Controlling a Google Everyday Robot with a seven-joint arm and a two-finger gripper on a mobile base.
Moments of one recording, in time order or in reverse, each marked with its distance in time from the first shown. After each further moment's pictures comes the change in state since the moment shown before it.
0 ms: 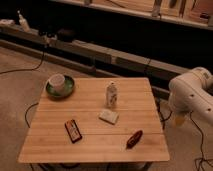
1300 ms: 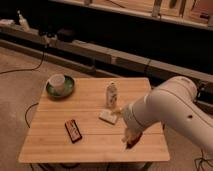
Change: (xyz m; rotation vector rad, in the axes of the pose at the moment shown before) arm -0.254 0.059 -0.156 0.211 -0.653 -0.530
